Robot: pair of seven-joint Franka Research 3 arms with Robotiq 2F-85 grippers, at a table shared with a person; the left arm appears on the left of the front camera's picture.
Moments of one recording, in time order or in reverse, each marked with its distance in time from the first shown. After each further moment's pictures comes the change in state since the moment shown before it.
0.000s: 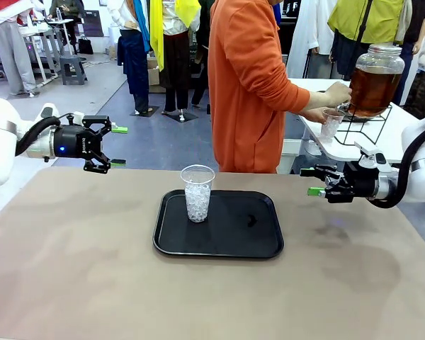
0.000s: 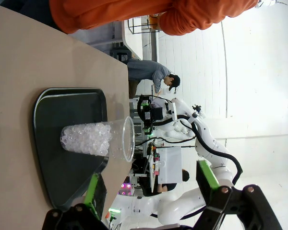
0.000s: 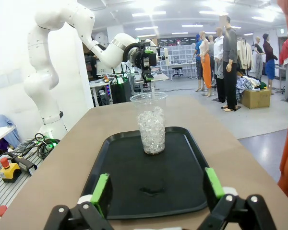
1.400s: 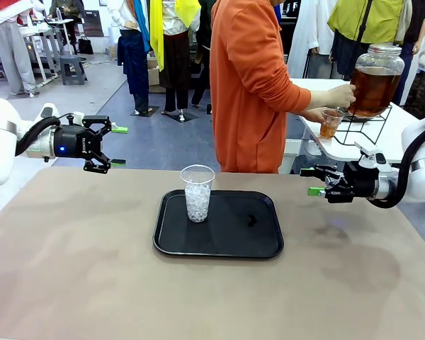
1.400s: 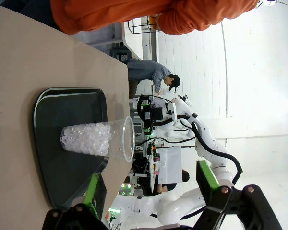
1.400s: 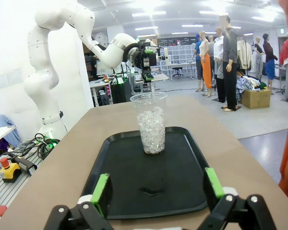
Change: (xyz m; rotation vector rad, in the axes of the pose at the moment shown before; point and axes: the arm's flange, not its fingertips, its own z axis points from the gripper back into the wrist) left arm 0.000 0.000 0.000 0.000 0.000 0.000; right arm 0.000 0.000 0.000 0.000 0.000 0.000
